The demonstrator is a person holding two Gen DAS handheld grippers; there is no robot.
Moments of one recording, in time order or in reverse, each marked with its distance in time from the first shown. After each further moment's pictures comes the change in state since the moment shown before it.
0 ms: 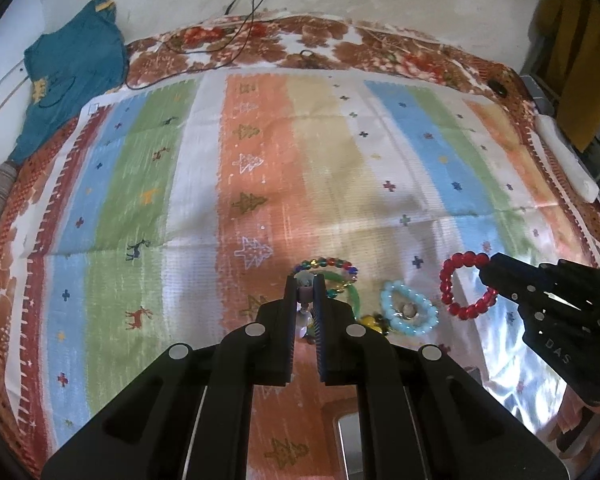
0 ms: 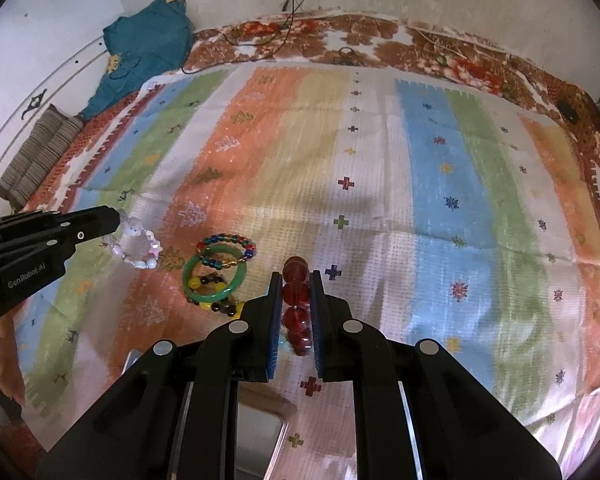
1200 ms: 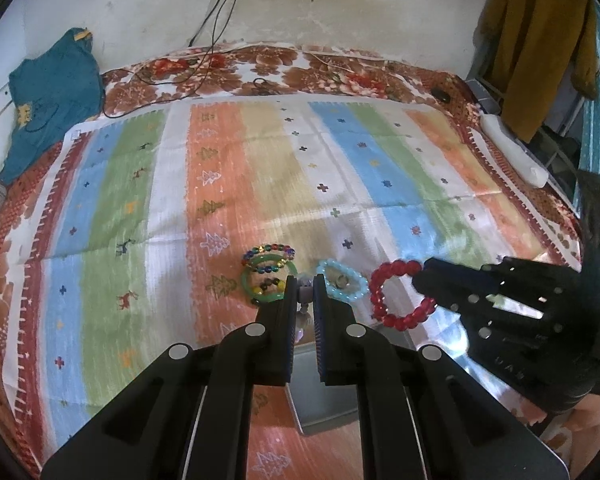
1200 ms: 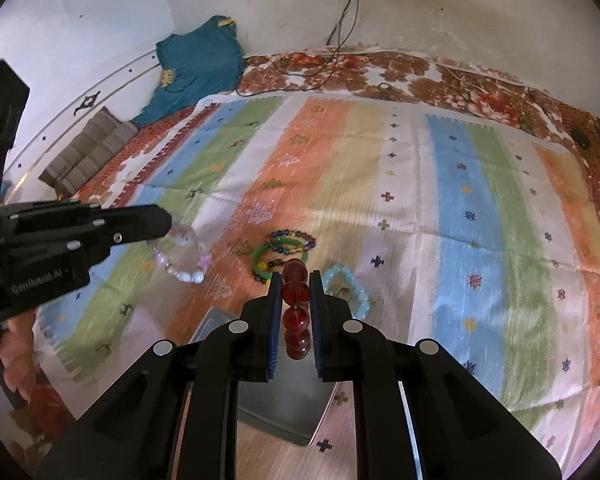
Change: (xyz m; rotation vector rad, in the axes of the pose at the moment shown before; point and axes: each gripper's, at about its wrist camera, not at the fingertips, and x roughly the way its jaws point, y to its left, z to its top) left arm -0.079 -0.029 -0.040 0.067 -0.079 -0.126; right arm -0.067 0.031 -0.042 -0.070 -0.107 0.109
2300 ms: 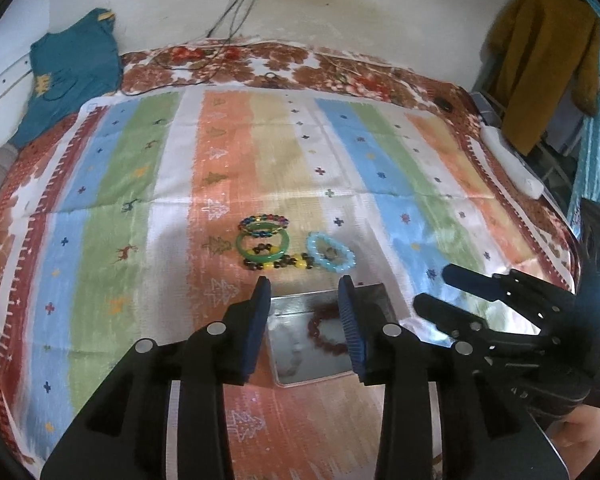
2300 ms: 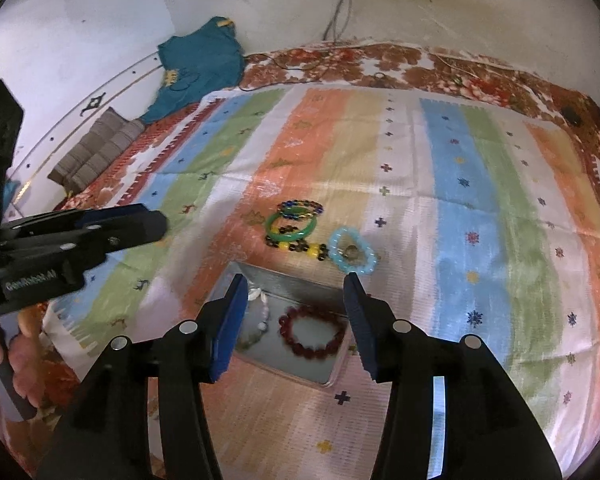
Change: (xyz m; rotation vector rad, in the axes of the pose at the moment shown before) left arm -0.023 -0.006 -0.042 -0.089 -0.014 0.007; right arm -0.028 0.004 -0.041 0.048 0.004 0.005
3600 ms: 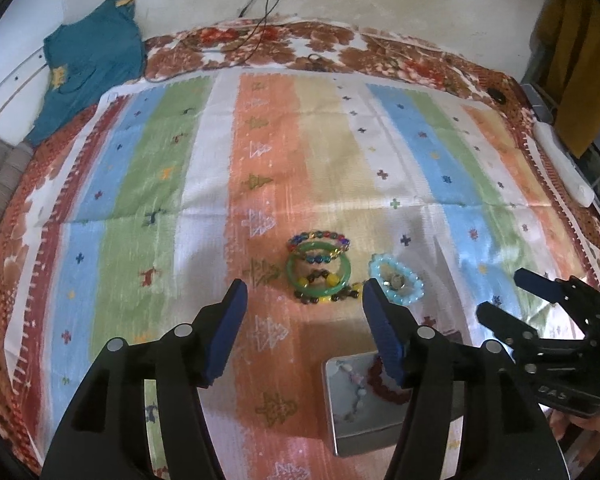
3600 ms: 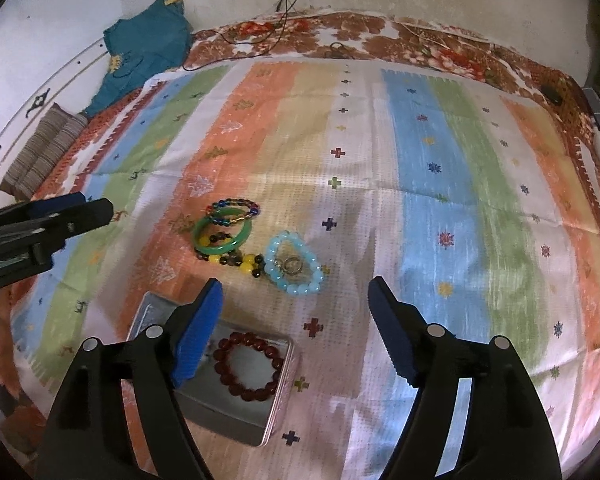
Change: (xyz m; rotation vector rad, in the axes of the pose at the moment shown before) left arm 0.064 0.030 0.046 -0.014 0.064 0.149; right arm 0.061 -0.039 0.034 0.054 0.106 -0.131
